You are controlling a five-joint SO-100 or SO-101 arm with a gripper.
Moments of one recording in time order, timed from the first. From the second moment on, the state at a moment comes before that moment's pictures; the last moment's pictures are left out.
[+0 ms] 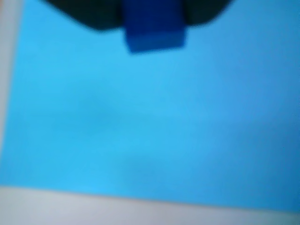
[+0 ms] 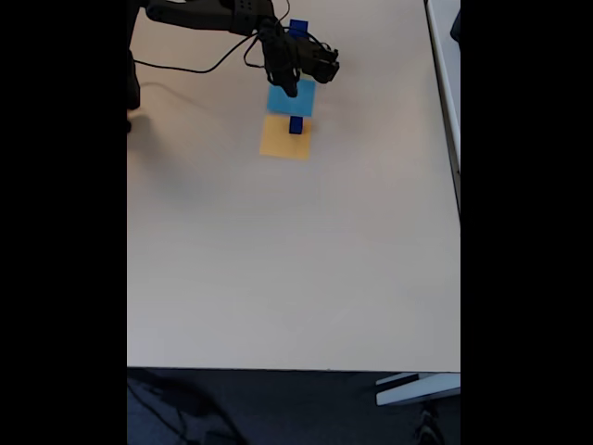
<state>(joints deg) -6.2 69.3 83.1 51.2 96.2</state>
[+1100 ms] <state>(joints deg) -7.7 65.7 83.3 50.4 98.2</state>
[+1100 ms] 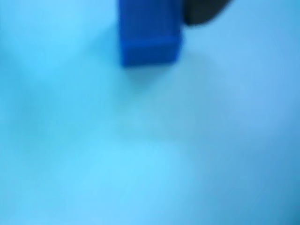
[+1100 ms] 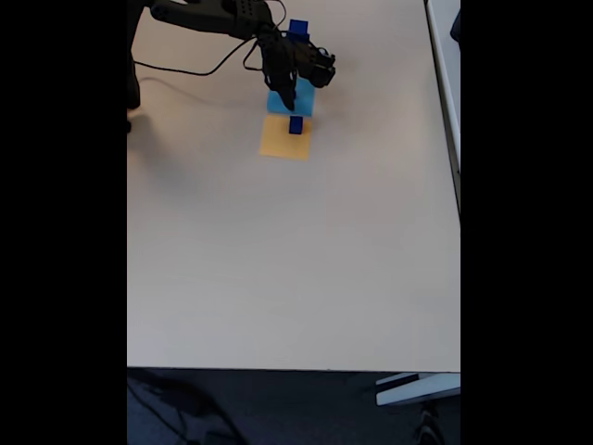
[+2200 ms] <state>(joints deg) 3.3 59.5 57.7 71.5 82.4</state>
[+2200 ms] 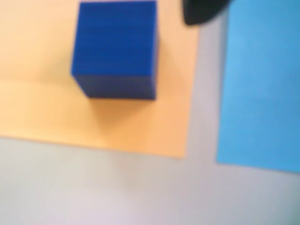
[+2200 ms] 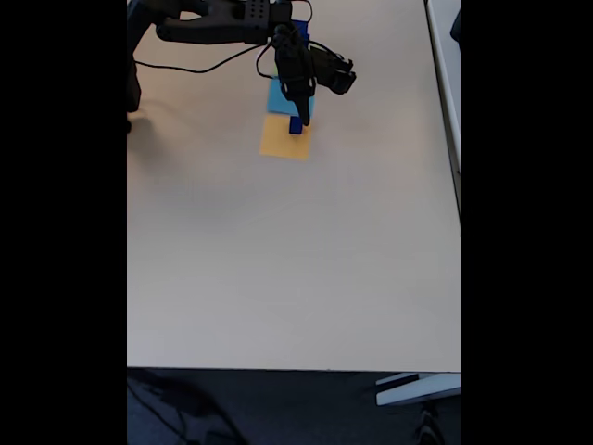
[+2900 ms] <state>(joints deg) 2.5 61.3 73.9 58.1 85.1</state>
